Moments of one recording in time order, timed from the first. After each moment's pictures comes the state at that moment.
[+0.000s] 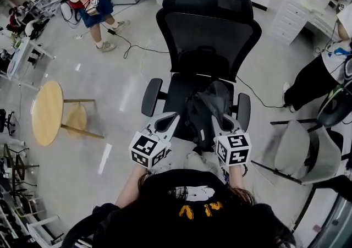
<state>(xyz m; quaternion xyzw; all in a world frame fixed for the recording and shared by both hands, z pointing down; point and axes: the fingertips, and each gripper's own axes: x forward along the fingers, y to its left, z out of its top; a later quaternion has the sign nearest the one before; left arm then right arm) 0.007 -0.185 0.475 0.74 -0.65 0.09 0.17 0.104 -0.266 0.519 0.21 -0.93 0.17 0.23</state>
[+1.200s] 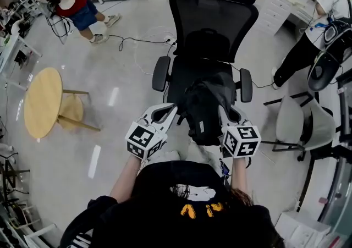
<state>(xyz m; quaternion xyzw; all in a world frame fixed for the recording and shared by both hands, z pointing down) -0.018 -0.003 0.463 0.79 -0.59 0.07 0.12 0.110 -0.096 0.482 0.29 -0.92 0.16 0.20</state>
